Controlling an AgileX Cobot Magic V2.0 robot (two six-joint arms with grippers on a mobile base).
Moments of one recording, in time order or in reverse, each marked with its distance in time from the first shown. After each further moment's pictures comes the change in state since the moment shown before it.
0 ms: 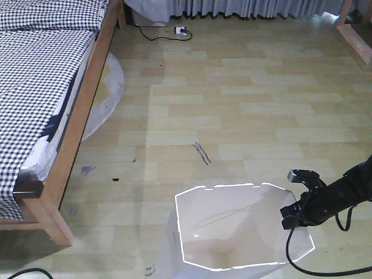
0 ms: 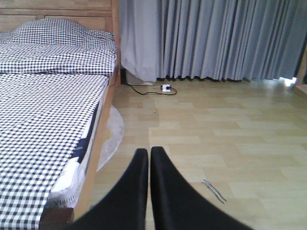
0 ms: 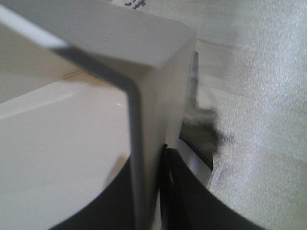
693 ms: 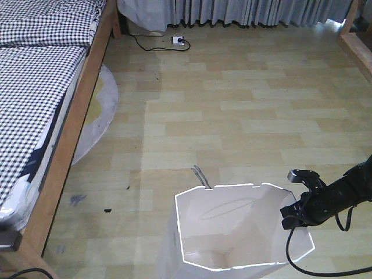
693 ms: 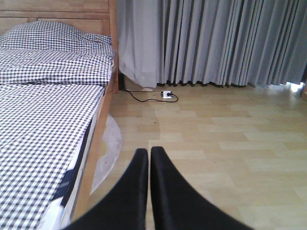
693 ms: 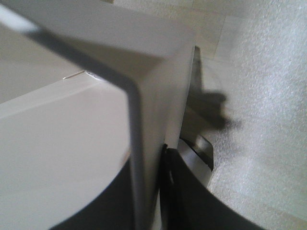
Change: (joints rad) left arm 0.000 0.000 0.000 0.000 0.000 0.000; right arm 0.000 0.000 0.000 0.000 0.001 0.000
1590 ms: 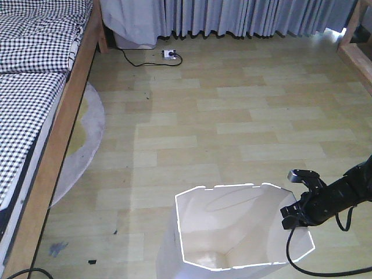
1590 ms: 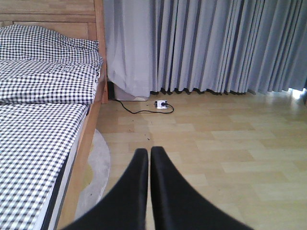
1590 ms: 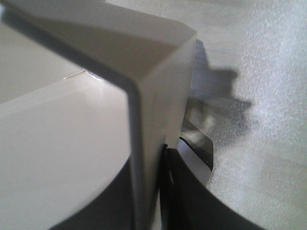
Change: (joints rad) left arm 0.000 0.000 0.000 0.000 0.000 0.000; right arm 0.000 0.000 0.000 0.000 -0.001 0.000
